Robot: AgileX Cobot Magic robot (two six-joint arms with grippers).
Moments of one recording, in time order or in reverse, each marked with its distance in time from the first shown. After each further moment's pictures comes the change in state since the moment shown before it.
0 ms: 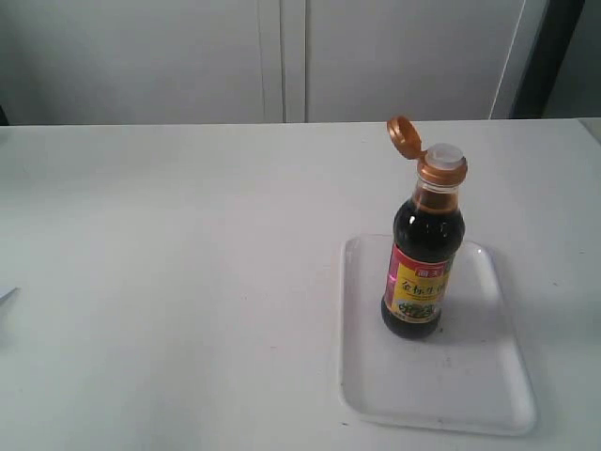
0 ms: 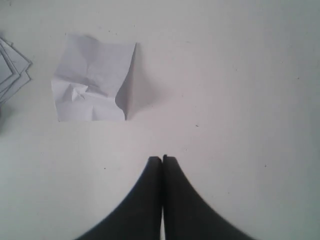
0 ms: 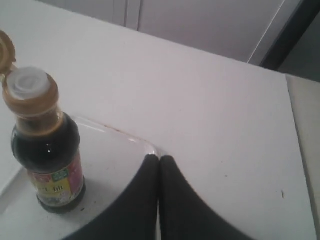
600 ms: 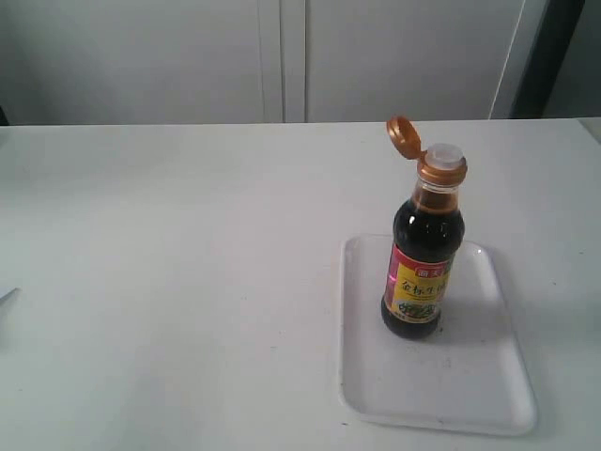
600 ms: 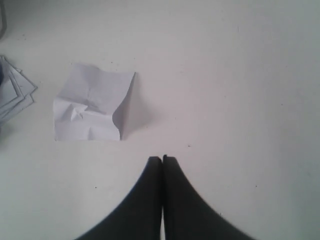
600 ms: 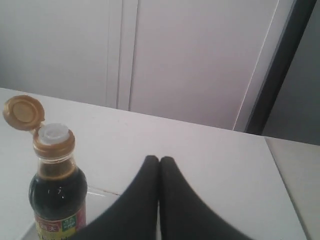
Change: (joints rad) left arm 0.000 -0.302 0.179 -0.026 -0.106 -0.016; right arm 0.000 -0.326 0.202 0.083 -0.202 -0.002
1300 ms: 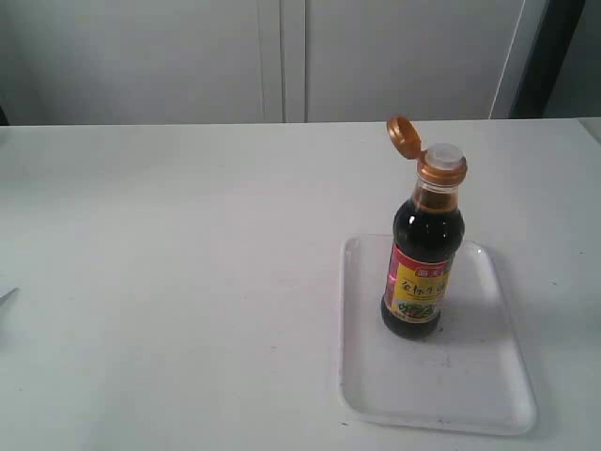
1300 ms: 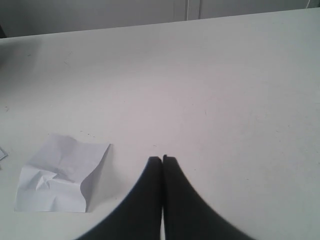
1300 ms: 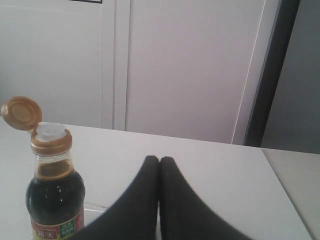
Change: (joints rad) left arm 0.000 -0.246 0.196 -0.116 -0.305 -0.005; right arm 0.000 -0.178 0.191 0.047 -0.139 0.002
